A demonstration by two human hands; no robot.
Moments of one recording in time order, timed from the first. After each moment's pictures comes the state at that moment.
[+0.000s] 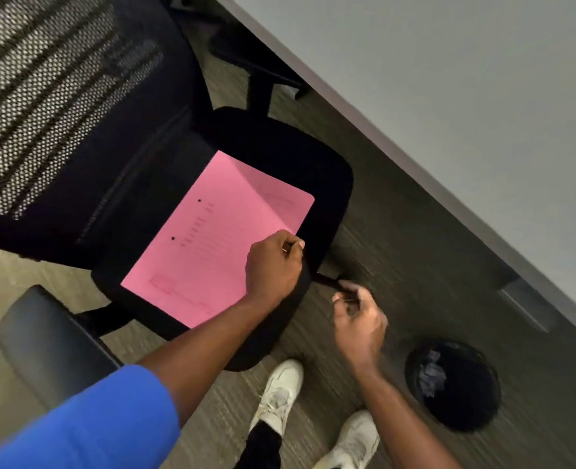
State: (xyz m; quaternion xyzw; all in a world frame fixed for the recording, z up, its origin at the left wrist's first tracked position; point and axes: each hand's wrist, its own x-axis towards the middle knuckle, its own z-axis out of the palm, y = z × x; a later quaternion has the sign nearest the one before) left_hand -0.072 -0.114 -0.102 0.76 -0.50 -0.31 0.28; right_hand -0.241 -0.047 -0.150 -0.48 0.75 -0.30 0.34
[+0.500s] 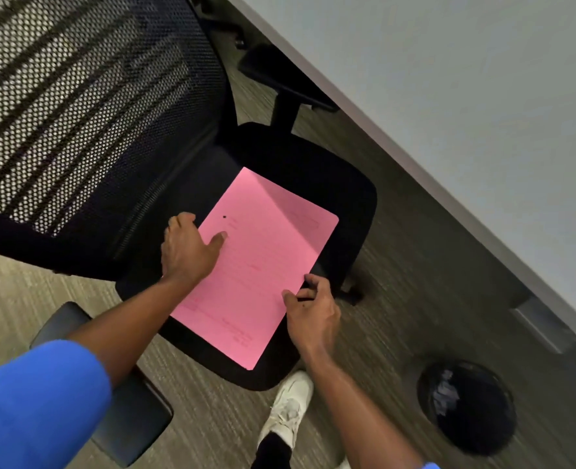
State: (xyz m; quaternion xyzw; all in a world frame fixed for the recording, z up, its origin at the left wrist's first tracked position) left_hand 0.108 -0.140 -0.094 0.88 -0.42 -0.19 0.12; right_hand -0.121 -0.078 -0.128 -0.43 0.72 -0.26 0.47
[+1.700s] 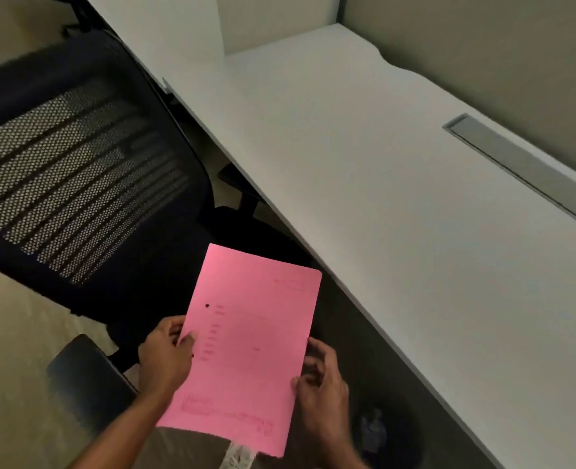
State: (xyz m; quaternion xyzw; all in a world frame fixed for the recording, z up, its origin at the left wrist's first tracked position) left_hand 0.007 -0.017 0.068 0.85 -0.29 -0.31 0.32; right_hand -0.263 -0.016 0.062 -0.47 0.68 -0.24 0.51
